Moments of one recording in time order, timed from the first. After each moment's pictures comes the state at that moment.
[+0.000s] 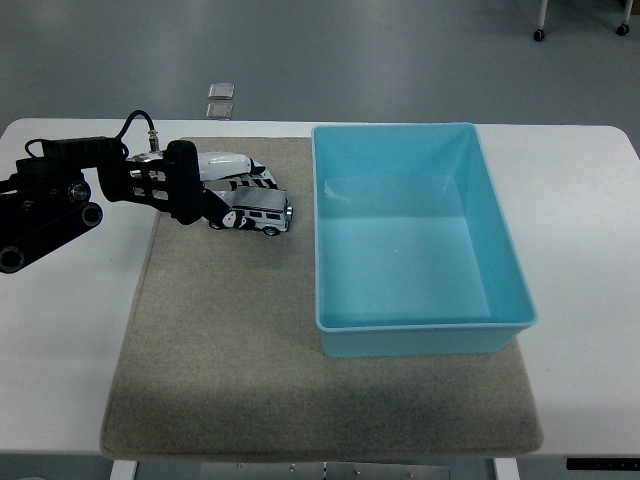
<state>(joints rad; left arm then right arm) -0.99 0.57 -0.33 -1.04 1.44 -0.22 -0.26 0.03 0.00 -0.01 0.12 -0.03 0.14 0.09</state>
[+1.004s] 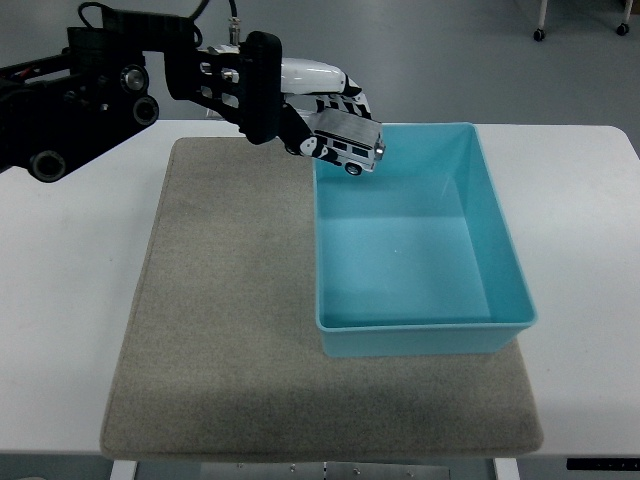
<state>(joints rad) -1.31 0.38 -0.33 -1.06 1.43 -0.38 -0.23 0.03 0.00 -0.01 0.12 -0.03 0.14 0.09</state>
